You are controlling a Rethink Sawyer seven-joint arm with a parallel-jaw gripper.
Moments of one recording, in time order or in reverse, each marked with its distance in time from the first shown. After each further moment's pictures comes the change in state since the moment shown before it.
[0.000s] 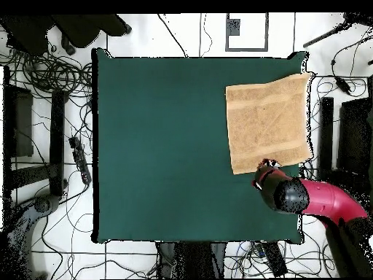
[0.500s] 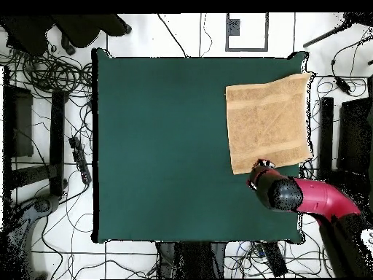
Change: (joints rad) arm 0.018 0.043 -0.001 -0.004 0.000 -0.002 0.000
